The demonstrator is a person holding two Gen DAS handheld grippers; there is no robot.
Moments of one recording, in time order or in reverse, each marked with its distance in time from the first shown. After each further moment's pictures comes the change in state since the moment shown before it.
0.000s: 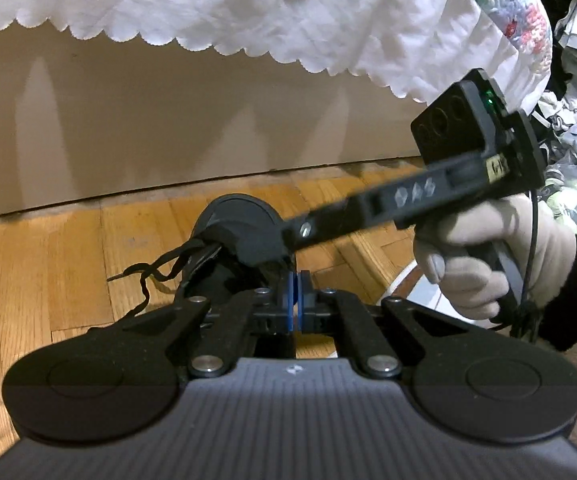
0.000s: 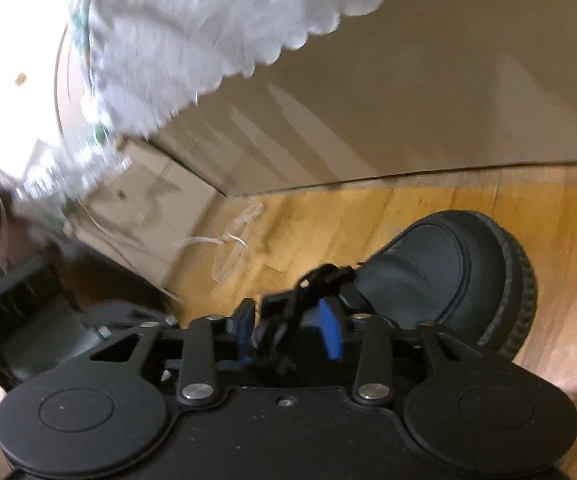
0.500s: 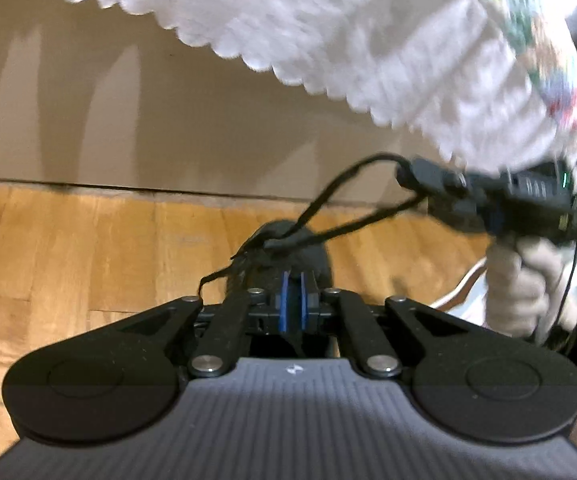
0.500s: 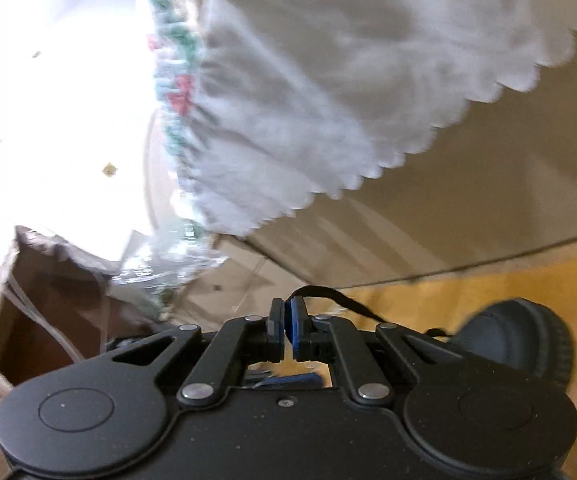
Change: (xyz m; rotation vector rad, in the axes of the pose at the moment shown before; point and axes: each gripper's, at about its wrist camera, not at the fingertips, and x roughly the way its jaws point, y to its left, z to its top) left arm -0.035 0.045 0.008 -0.243 -0.095 0.018; right arm -0.061 -0.005 0.009 0.056 -0.306 0.315
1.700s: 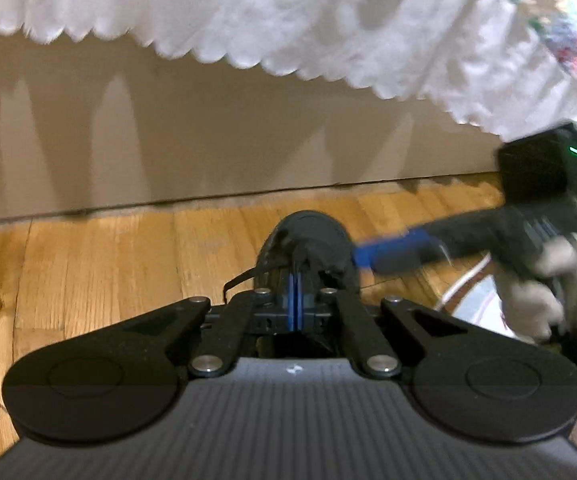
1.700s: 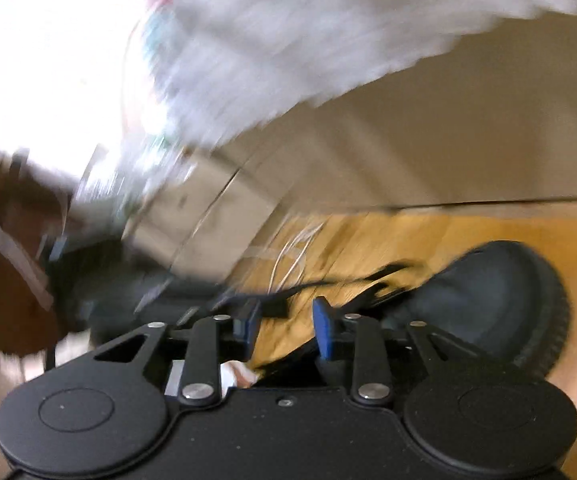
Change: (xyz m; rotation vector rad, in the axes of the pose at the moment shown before) left arm 0.007 -0.026 0.000 0.231 0.080 0.110; right arm 0.025 -0.014 -0.014 0.007 0.195 -0.137
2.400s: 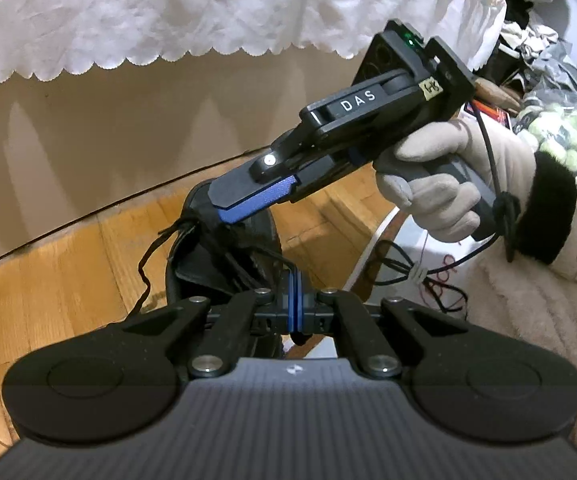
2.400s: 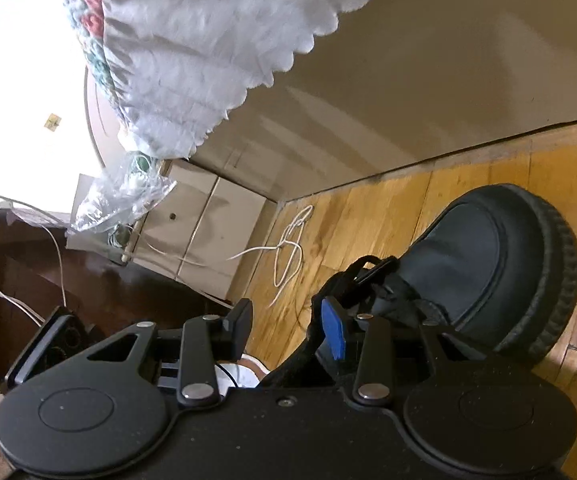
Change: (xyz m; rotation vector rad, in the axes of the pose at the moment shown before) left arm -0.005 -0.059 -0.031 0.248 0.066 -0.120; right arm 0.026 -0.011 -0.008 0.118 0.091 0.012
